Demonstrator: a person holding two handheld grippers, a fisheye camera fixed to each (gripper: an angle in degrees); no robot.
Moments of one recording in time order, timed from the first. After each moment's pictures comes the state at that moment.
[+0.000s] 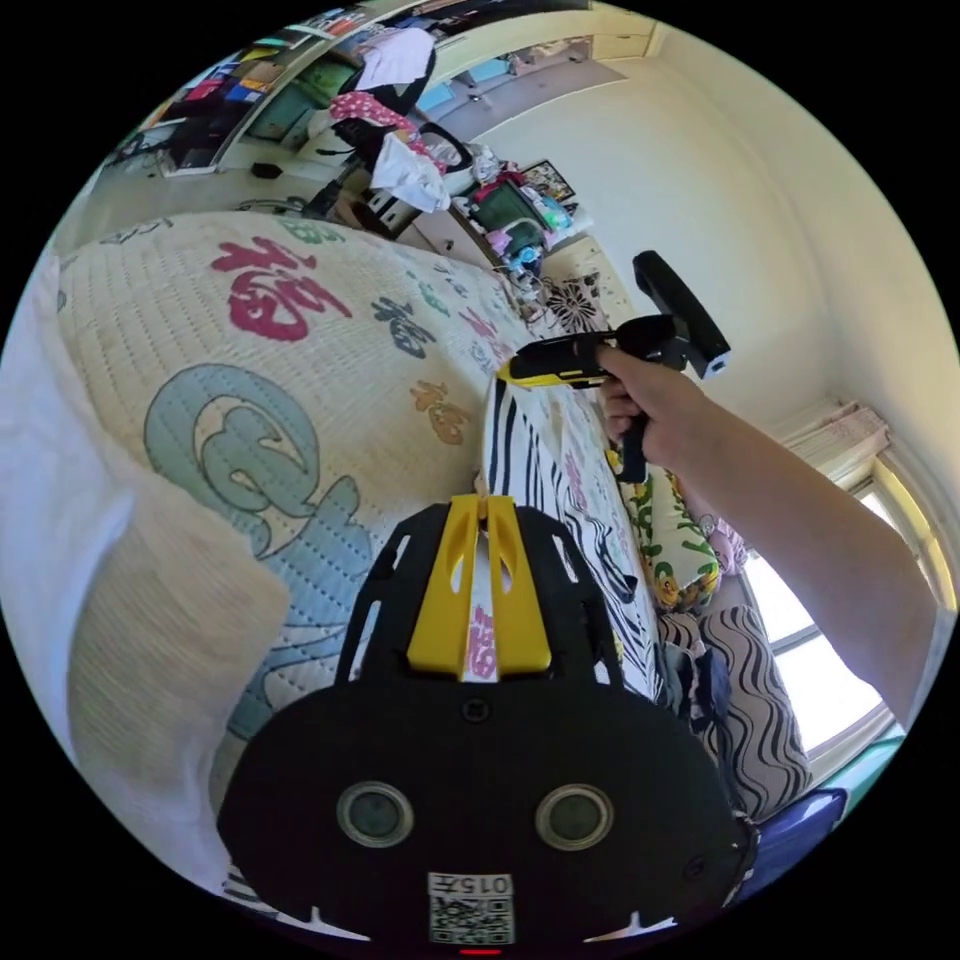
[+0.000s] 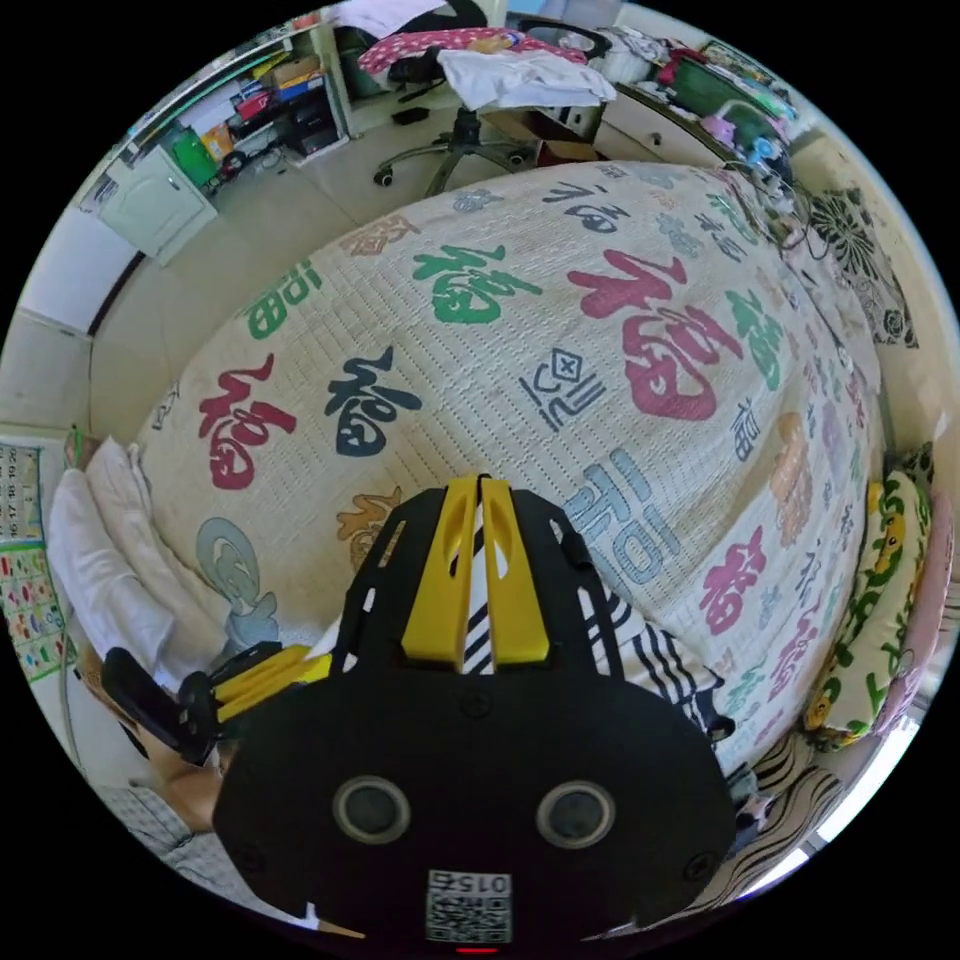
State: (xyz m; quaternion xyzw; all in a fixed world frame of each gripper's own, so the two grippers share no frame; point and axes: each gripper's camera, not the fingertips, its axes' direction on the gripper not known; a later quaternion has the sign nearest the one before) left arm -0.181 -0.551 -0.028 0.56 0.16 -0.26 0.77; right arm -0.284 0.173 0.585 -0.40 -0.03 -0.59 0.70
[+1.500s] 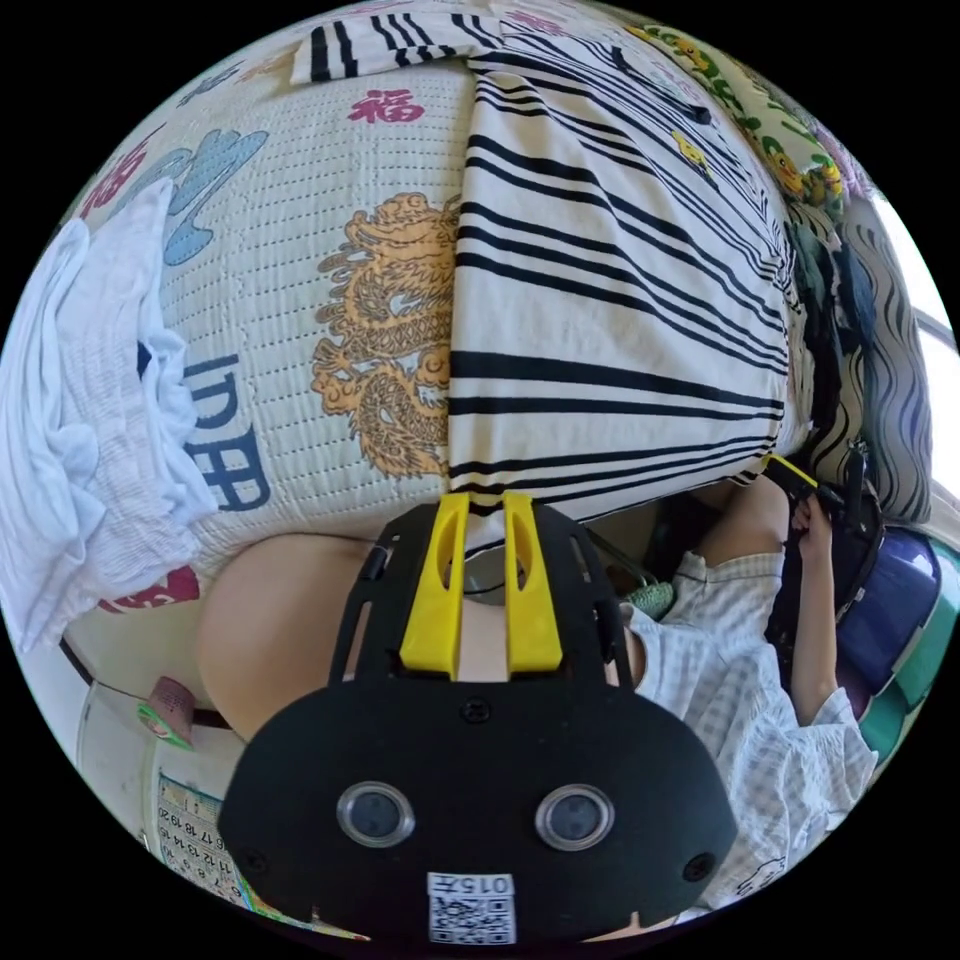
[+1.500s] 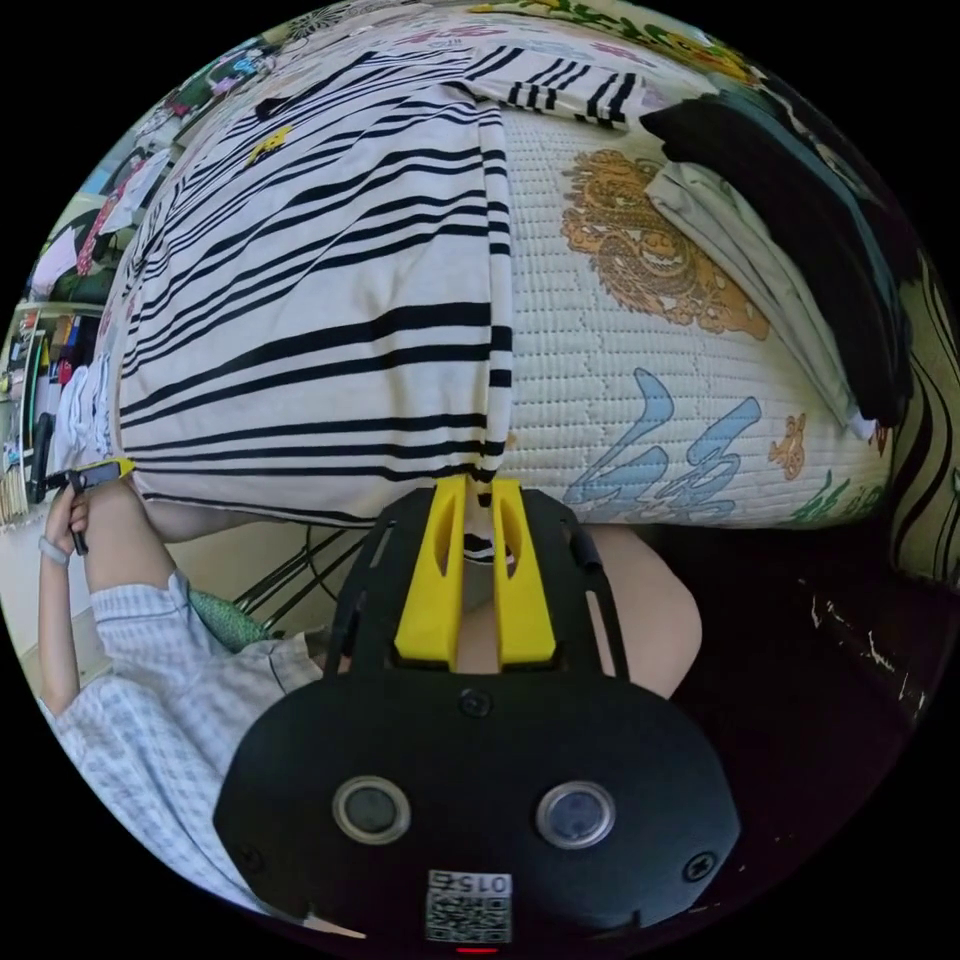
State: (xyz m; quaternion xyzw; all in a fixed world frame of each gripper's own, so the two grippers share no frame) left arm 0.056 -0.604 0.507 0.01 -0.02 -0.10 0.99; right arm 0.491 -0.095 0.144 -0.49 0.11 -0.19 0.84
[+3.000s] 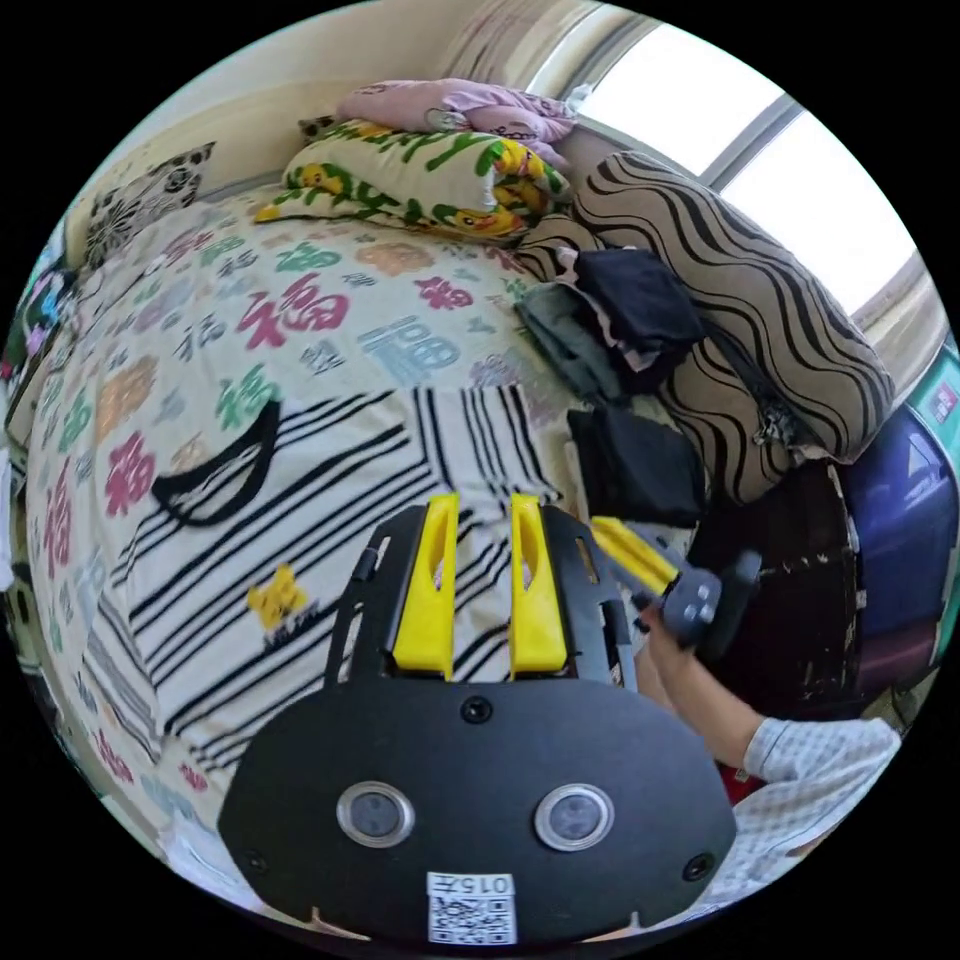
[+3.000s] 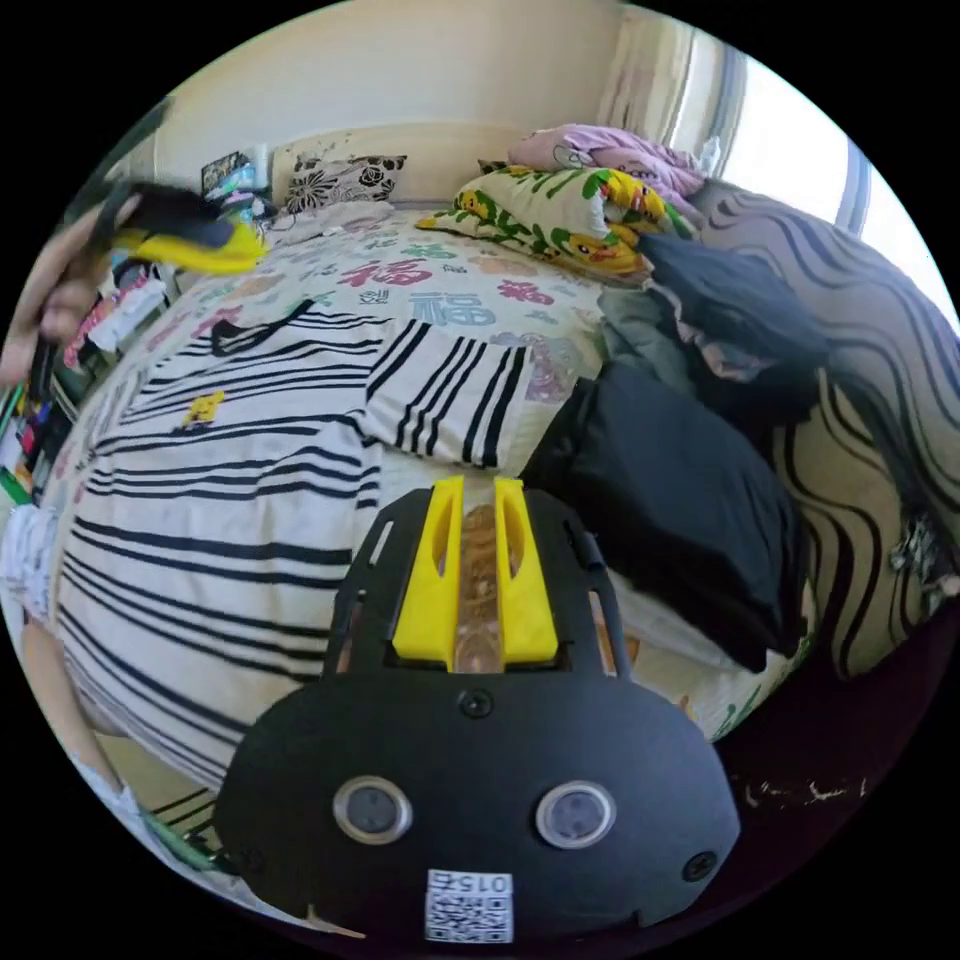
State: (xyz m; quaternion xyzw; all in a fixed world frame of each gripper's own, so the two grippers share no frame) left arm 0.199 -0.924 0.817 0.22 -0.06 0.20 0.95; right arm 0.462 -0.337 0.015 -0.15 0.15 -0.24 0.95
